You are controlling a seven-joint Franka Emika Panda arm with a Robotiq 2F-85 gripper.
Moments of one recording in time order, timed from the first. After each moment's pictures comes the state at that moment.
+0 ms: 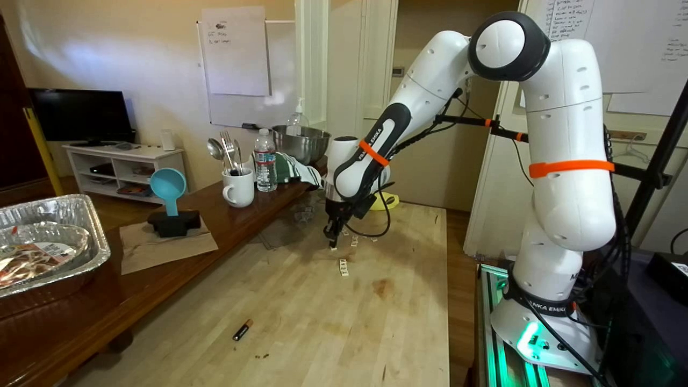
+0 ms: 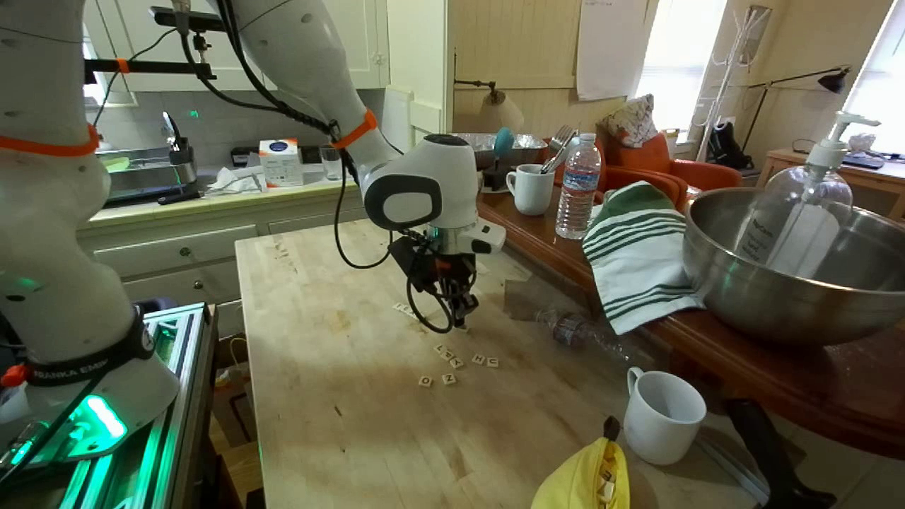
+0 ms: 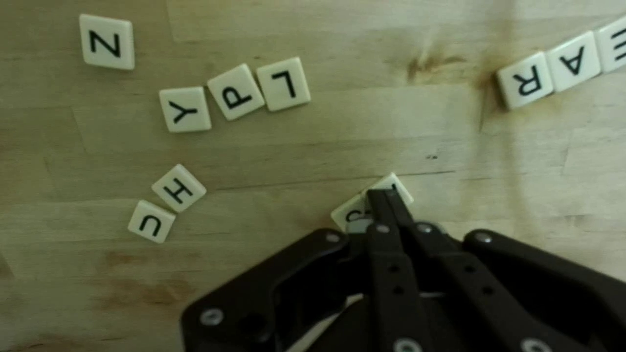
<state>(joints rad) -0.11 0.30 -0.03 -2.32 0.01 2.73 -0.17</state>
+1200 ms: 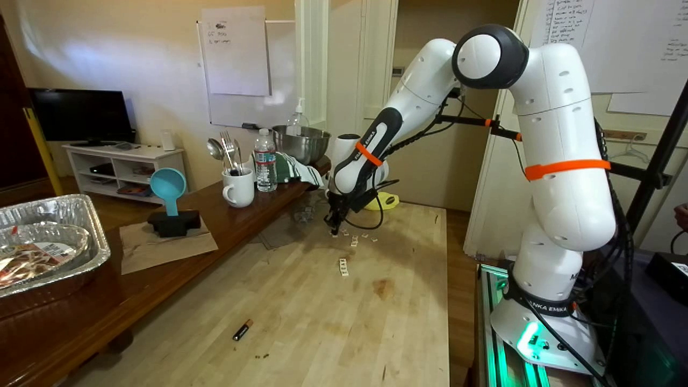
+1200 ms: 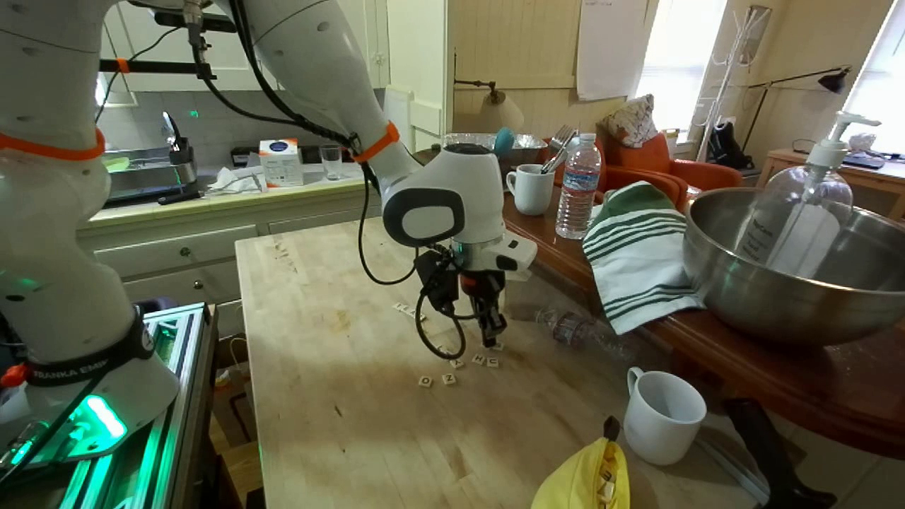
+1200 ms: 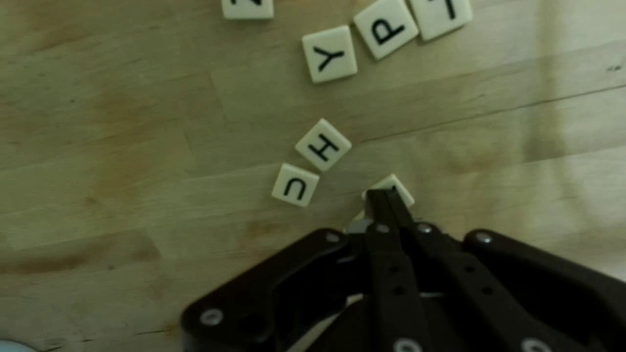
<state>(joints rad) -0.11 0.38 -0.13 -2.23 0.00 2.77 -0.09</state>
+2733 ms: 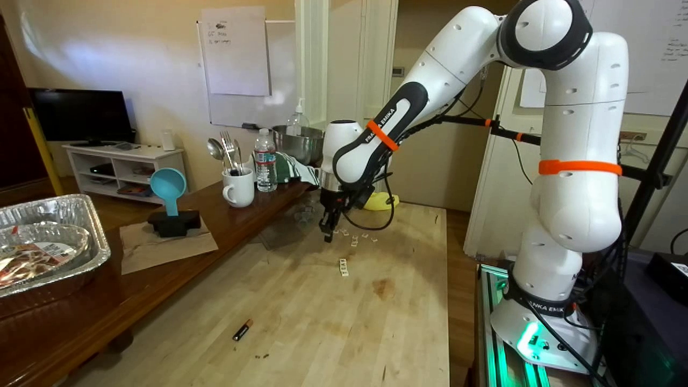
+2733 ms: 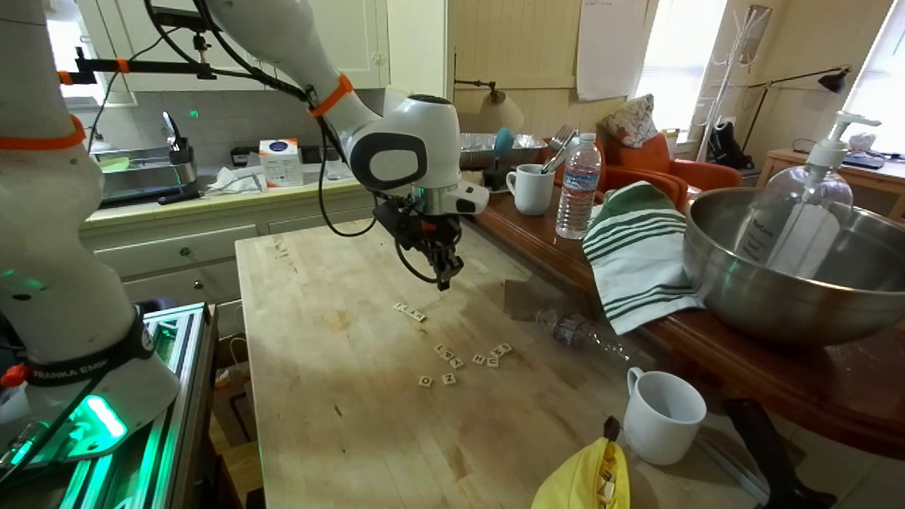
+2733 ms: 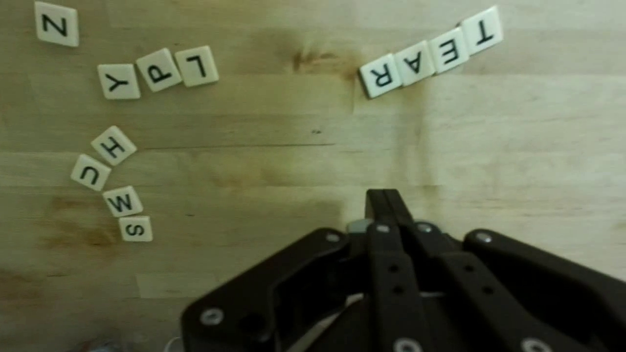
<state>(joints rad) -0.03 0.15 0.00 -2.37 0.03 2.63 -0.17</state>
